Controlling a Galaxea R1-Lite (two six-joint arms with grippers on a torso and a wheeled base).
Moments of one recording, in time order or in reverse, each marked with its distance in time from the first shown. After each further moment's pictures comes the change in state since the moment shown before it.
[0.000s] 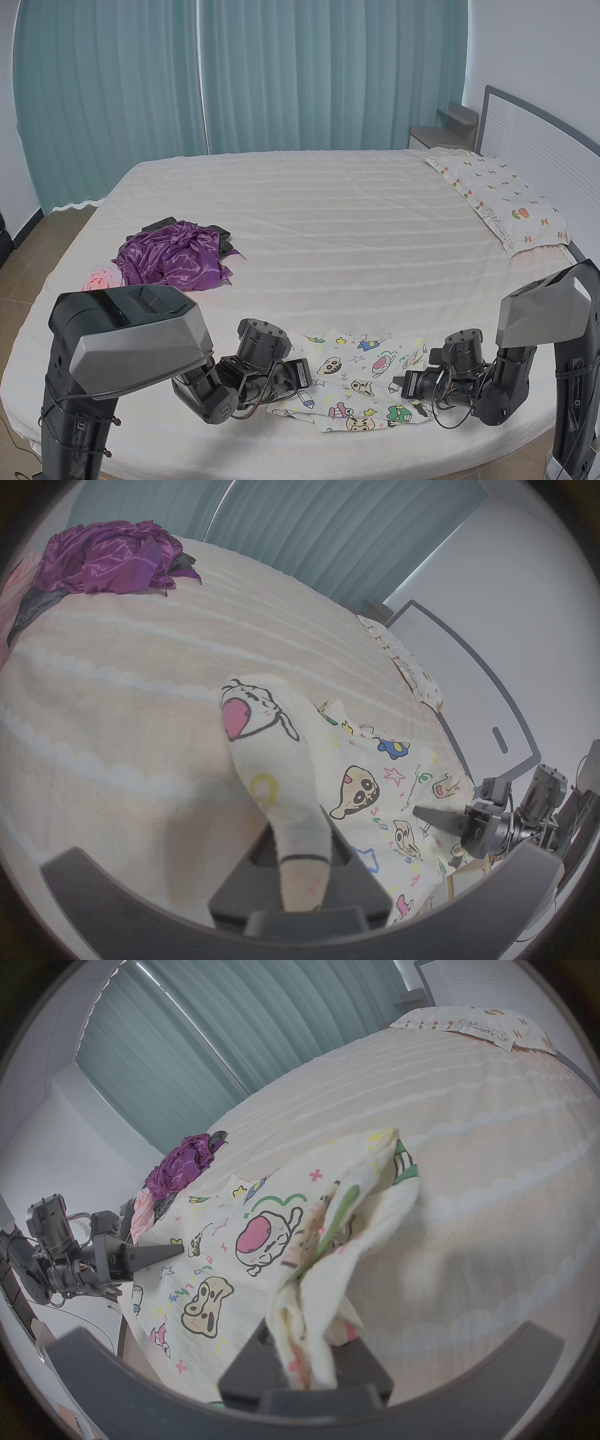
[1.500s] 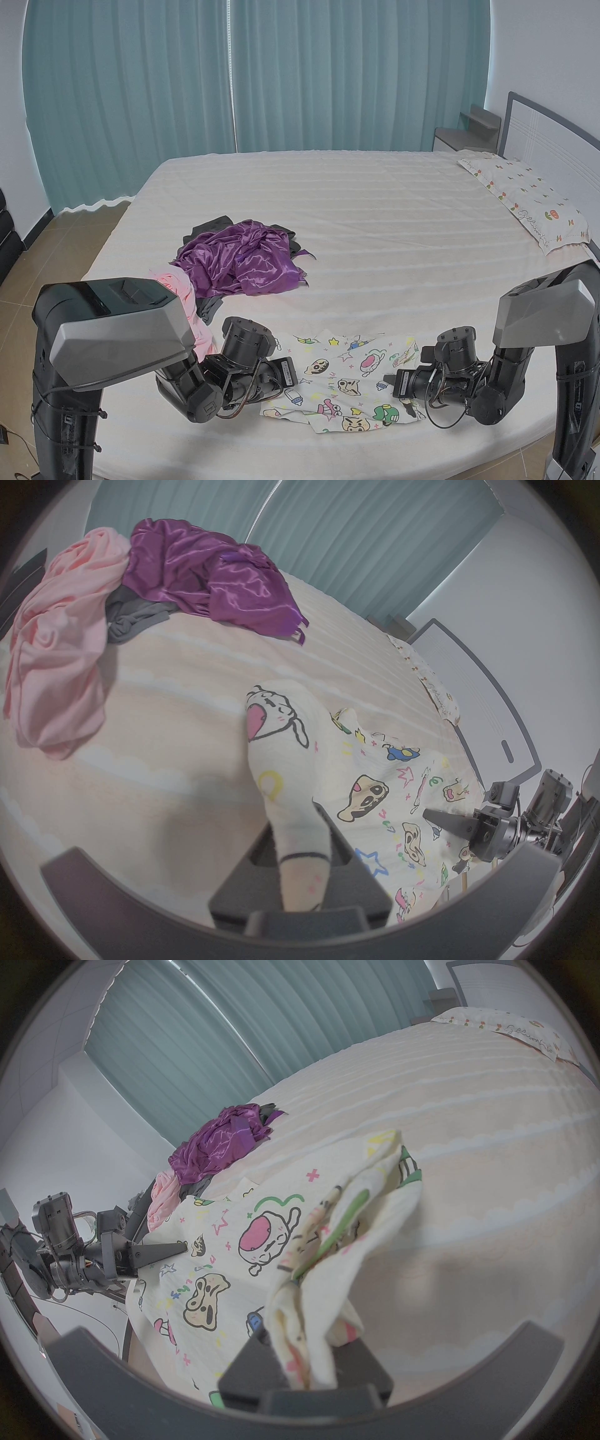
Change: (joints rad) left arm 0.036 -0.047 0.075 -0.001 0.042 -0.001; right arm 0.028 -0.017 -0.034 0.038 -0.004 0.000
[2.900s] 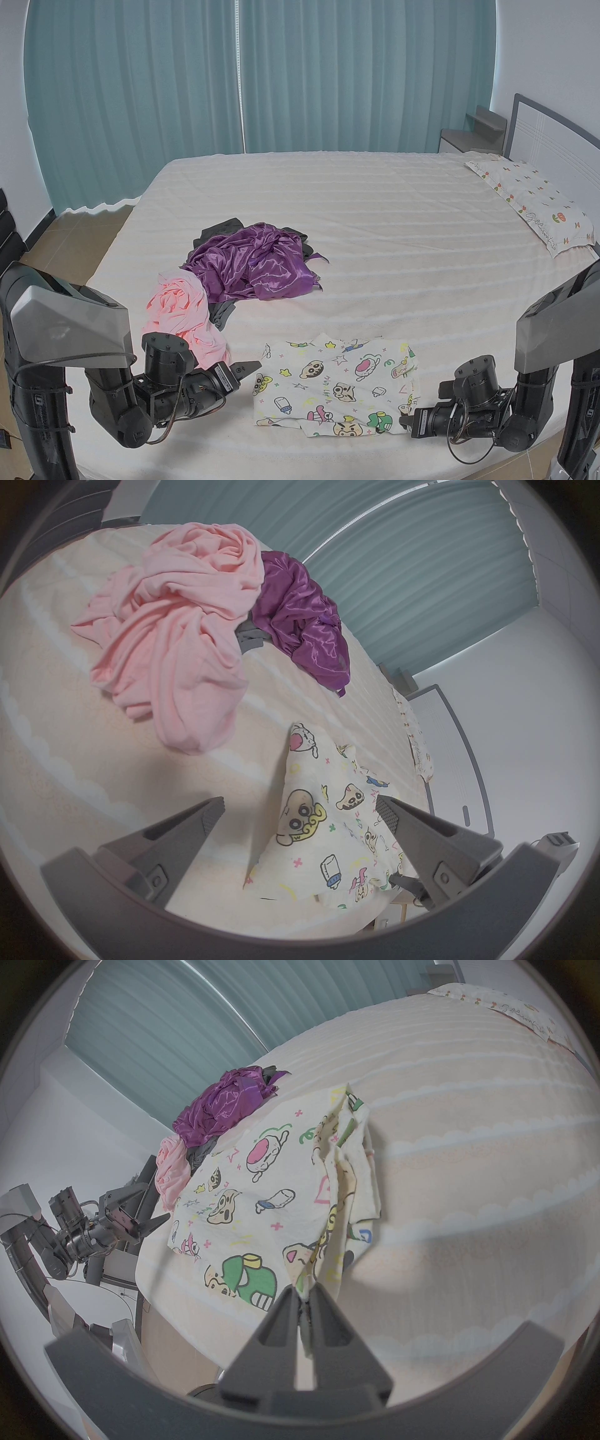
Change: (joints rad) left arm 0.156 -0.114 0.502 -0.523 -0.159 -0.234; right arm 0.099 -0.122 0.328 -0.051 0.002 0.083
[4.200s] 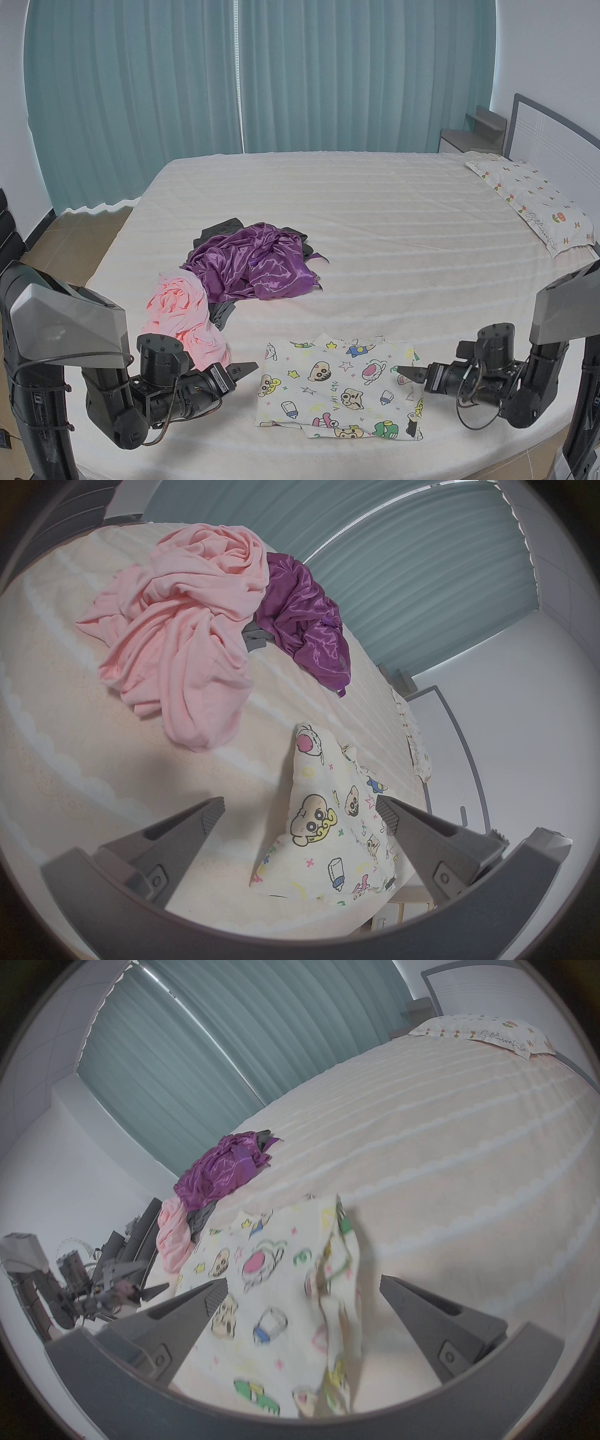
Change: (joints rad) left arm 0.009 0.002 0.021 -0.021 -0.018 -0.003; right arm -0.170 -0.019 -0.188 -0.013 -0.006 -0.031
